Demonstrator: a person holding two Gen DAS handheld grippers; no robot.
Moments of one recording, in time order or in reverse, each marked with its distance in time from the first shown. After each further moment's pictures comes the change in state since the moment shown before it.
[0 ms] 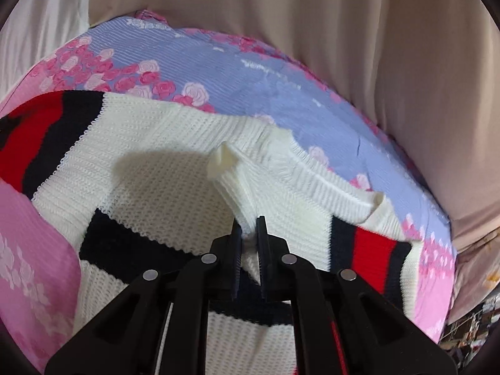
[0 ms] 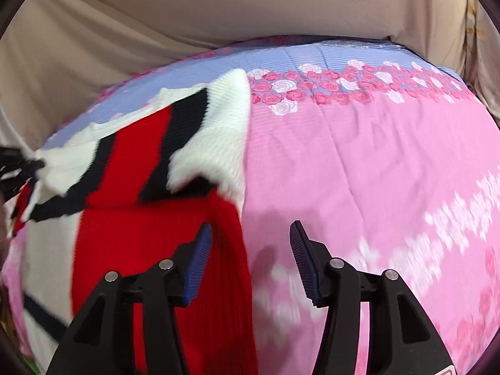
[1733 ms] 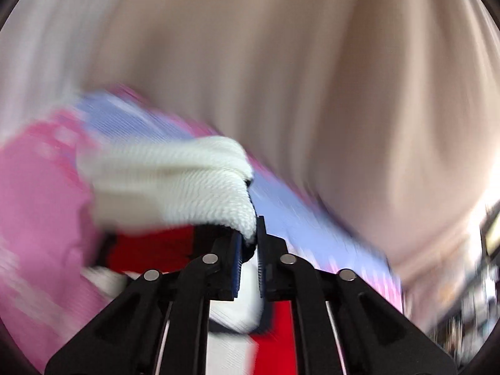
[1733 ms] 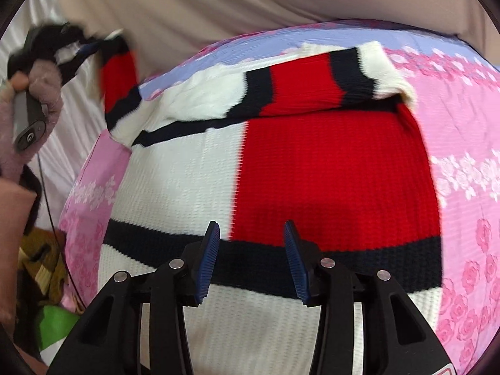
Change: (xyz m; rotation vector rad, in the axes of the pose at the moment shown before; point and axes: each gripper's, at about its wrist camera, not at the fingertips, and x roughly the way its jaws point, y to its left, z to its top) left arm -0.099 -0.018 0.019 0.032 -0.219 -0.302; right arm -0.092 0.119 -0.108 -0.054 0.104 0.278
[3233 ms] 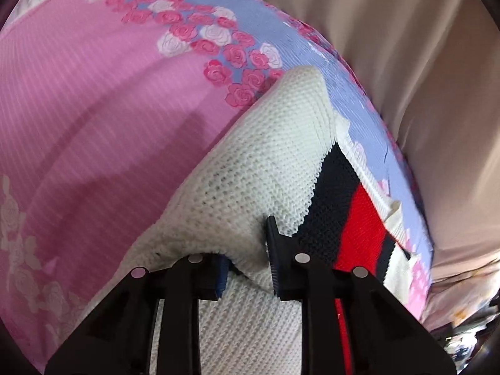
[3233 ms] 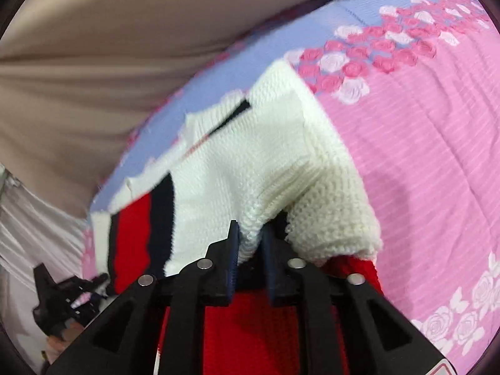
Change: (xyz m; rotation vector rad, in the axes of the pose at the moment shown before) left arm 0.069 0.127 -0.089 -0.304 0.238 0.243; right arm 0.072 -0.124 0.141 0.382 -0.137 0.067
